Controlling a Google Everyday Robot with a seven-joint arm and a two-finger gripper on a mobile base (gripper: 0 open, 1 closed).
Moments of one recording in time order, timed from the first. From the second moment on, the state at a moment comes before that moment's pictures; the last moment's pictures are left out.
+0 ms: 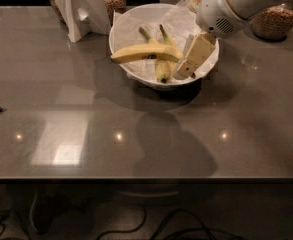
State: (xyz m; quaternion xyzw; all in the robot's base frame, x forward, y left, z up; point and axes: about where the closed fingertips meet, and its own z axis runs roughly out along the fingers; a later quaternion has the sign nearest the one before) arm 0.580 -0.095 0.983 -0.61 0.71 0.04 0.36
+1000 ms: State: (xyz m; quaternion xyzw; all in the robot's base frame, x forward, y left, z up) arm 0.622 -0.066 0.962 -0.58 0.71 0.12 0.39
